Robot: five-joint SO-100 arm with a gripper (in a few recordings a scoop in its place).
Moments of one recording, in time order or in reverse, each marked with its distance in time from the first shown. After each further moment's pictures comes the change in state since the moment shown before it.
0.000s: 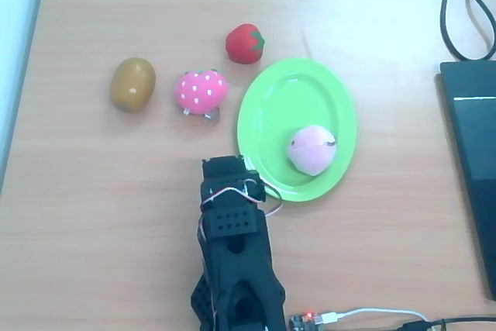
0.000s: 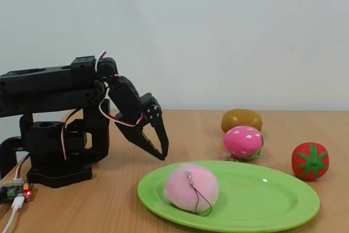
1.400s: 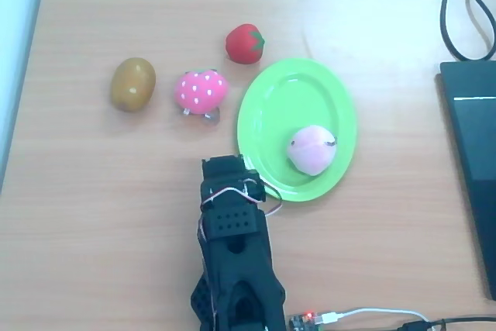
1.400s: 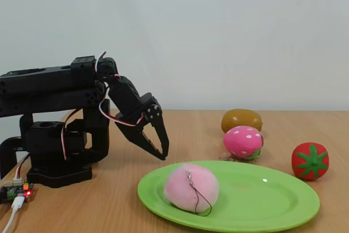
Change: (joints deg) arm 0.0 0.0 -0.2 -0.2 -0.7
